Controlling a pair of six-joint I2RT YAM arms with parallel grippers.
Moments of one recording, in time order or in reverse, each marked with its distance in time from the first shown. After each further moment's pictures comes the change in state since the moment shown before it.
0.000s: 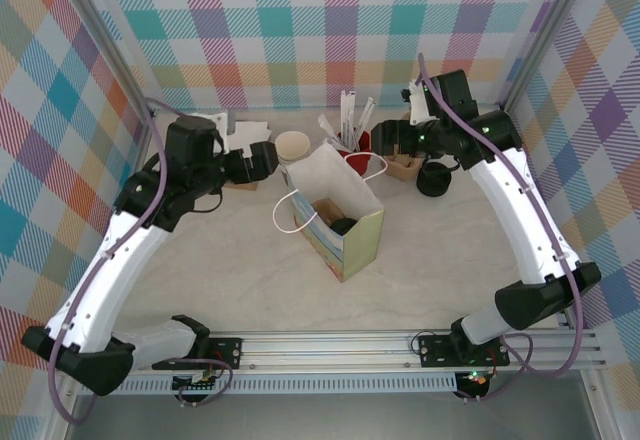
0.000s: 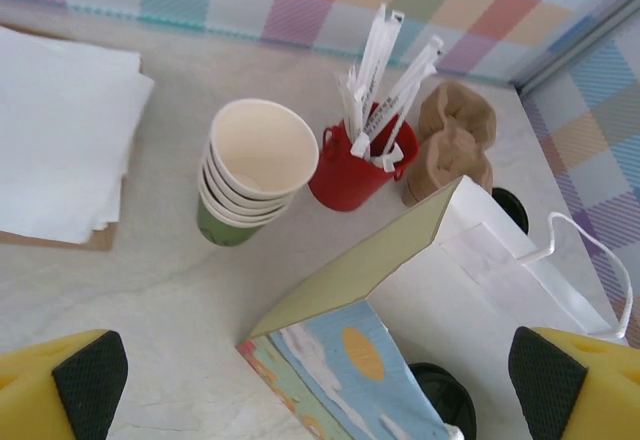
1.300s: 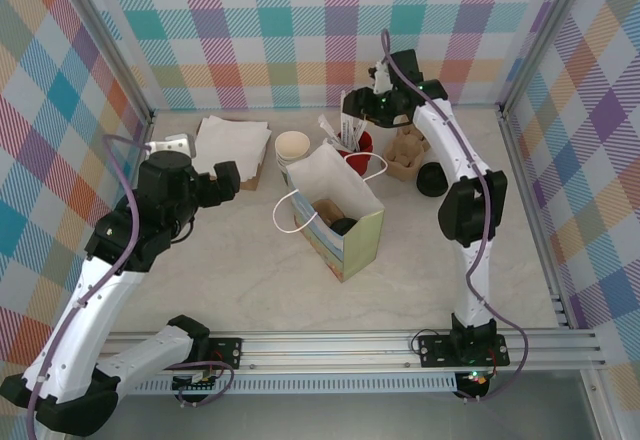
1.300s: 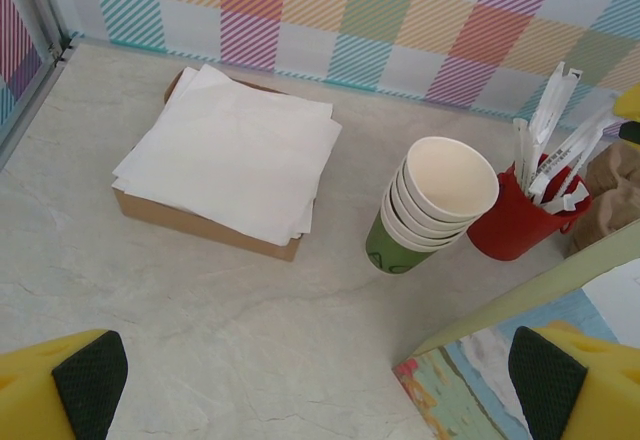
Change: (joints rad) left arm 0.003 -0.211 -0.150 -0.061 -0.334 0.036; right arm -0.092 0.704 0.433 0.253 -0.330 0.132
